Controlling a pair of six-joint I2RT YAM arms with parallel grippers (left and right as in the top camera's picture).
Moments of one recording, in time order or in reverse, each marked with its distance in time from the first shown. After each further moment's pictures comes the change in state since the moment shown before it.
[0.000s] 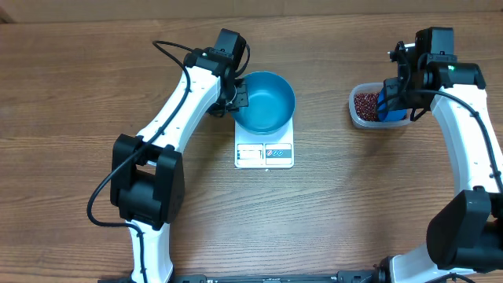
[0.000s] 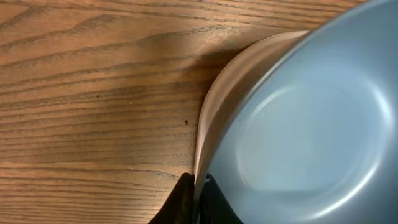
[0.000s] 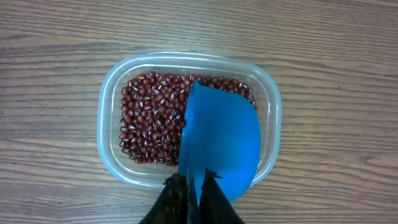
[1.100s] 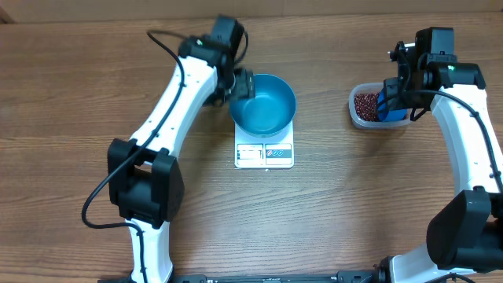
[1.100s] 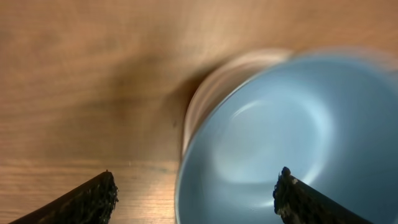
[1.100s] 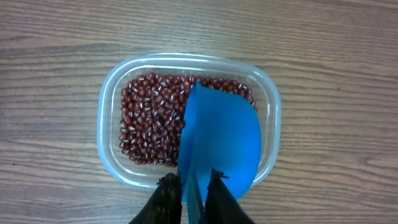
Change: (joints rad) left arm 0.016 0.006 0.178 -0.117 0.034 0.005; right arm 0.000 0.000 0.000 0.003 0.000 0.000
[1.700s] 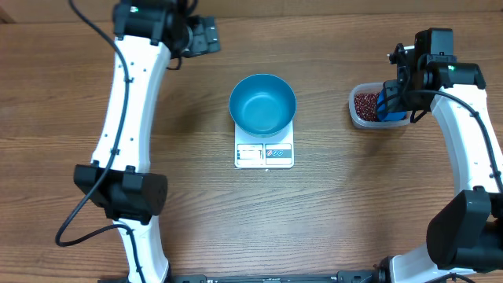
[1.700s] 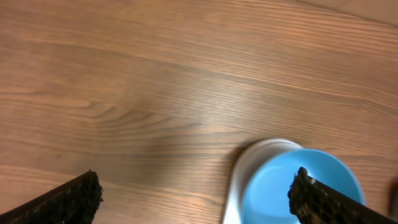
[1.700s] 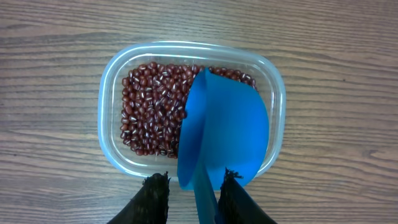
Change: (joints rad) left arm 0.160 -0.008 0.428 -0.229 -0.110 0.053; right arm 0.000 0.000 0.000 -0.031 -0.001 0.000
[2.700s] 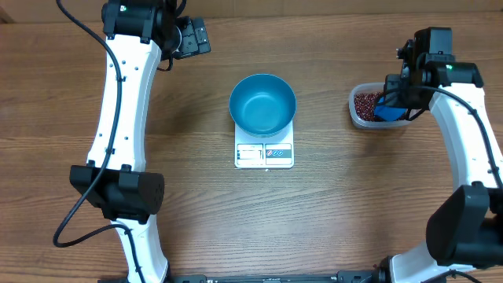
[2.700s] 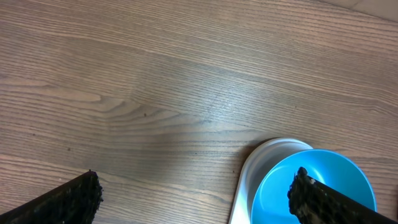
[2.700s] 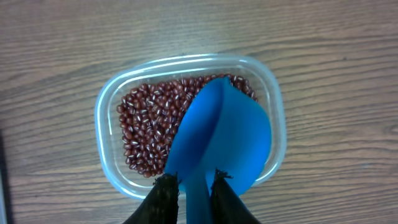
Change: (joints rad) left arm 0.022 0.000 0.000 -0.020 -0.005 0.000; right arm 0.000 0.023 -0.001 0.040 0.016 0.211
